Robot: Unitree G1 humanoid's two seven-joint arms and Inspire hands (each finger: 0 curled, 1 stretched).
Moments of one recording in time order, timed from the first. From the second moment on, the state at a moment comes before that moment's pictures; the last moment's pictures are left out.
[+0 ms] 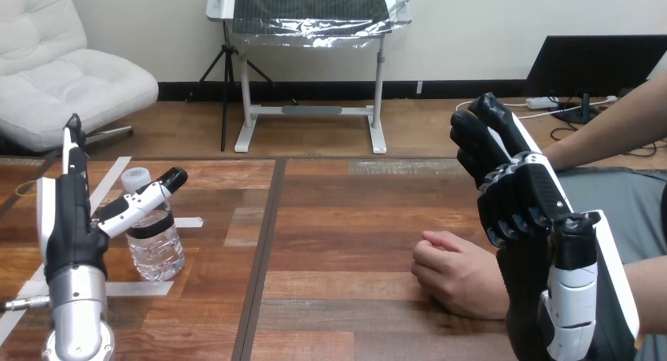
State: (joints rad) left arm -0.25 0.27 0.26 0.63 0.12 -0.39 0.15; right arm 0.51 -0.10 0.15 -0.47 0.18 -0.54 0.23
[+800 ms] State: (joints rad) left arm -0.38 0.28 0.24 0.88 0.12 -0.39 0.16; right arm 0.51 -0.11 0.15 -0.47 0.18 -0.54 0.23
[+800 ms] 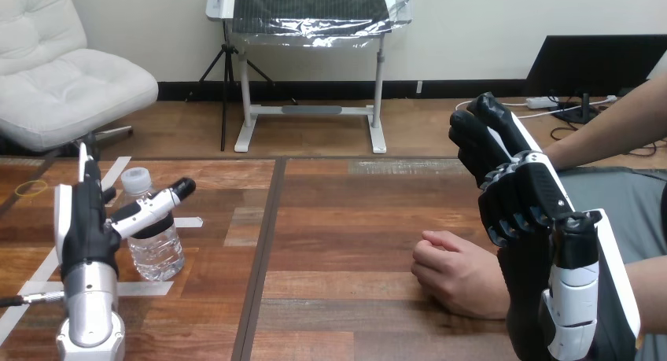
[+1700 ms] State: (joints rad) left arm -0.46 0.30 0.21 1.08 0.10 -0.36 0.17; right arm 0.51 -0.11 0.15 -0.47 0.19 -0.54 0.24
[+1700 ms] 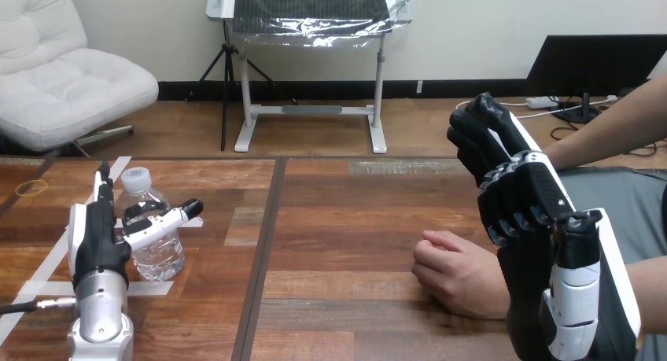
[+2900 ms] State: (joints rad) left arm -0.55 0.30 0.21 1.18 0.08 -0.29 0.17; right arm 0.51 -0.12 0.14 -0.47 0.19 -0.54 0.24
